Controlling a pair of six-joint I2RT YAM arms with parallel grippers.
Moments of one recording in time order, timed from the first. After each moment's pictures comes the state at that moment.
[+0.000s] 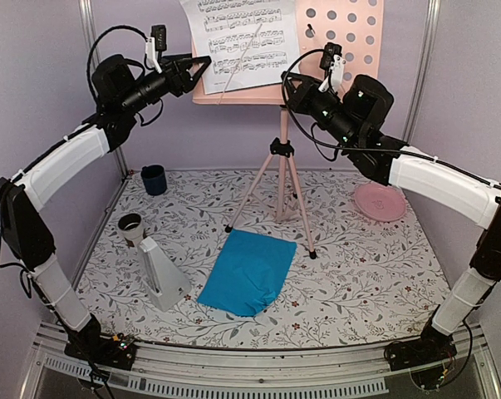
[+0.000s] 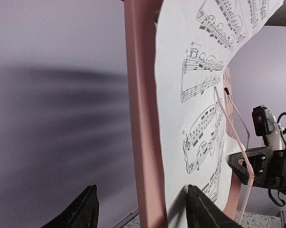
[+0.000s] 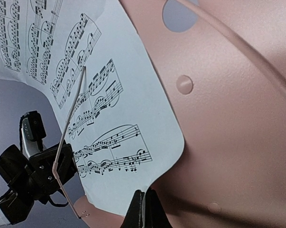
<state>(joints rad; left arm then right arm) -0.39 1.70 1.73 0.35 0.50 -0.22 0.75 1.66 1.56 0.44 0.09 0.39</state>
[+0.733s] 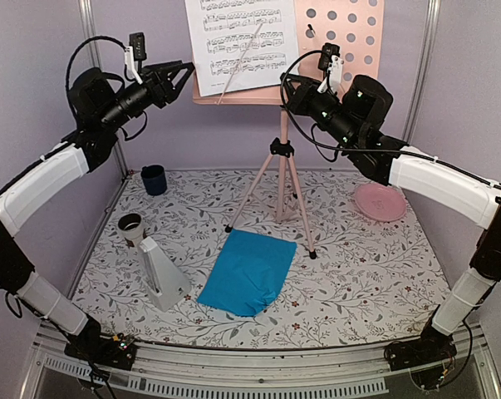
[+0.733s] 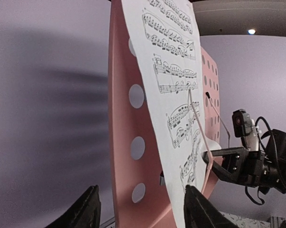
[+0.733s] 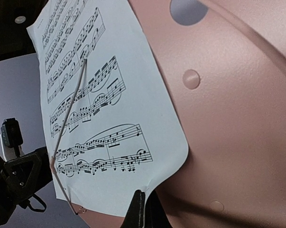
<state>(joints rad) -0.39 1.48 1.48 0.41 0.46 -0.26 0.75 1.66 1.56 0.42 0.09 0.36</state>
